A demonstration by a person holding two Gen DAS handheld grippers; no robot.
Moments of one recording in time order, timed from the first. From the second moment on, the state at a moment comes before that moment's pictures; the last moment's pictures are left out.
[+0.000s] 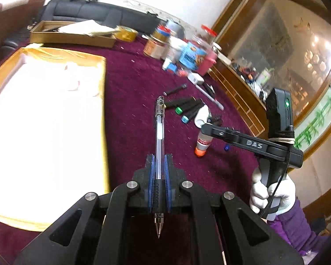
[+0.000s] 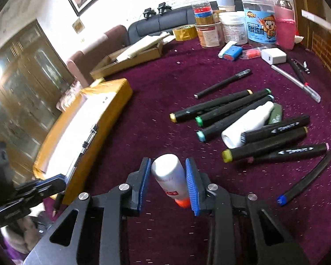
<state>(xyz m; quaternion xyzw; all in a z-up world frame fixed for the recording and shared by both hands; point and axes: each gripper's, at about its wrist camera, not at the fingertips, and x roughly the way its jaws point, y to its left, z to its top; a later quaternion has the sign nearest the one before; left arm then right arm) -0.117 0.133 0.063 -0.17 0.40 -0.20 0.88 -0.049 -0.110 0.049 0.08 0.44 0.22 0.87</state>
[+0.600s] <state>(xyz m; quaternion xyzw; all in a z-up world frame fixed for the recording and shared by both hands) -0.053 0.254 0.056 -0.23 0.40 -0.11 0.88 -0.014 0.027 0.090 0.14 0.45 0.36 0.81</state>
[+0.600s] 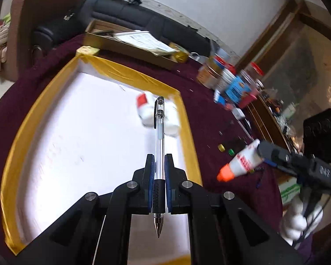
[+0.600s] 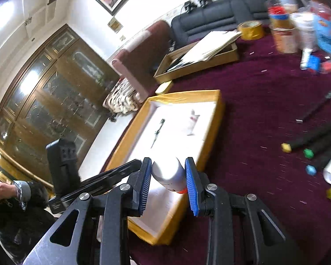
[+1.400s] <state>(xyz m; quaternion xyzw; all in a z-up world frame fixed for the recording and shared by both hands) 0.002 0.313 0.017 -0.33 0.42 -0.06 0.84 0.104 0.121 0.040 0.14 0.52 0.28 0.79</state>
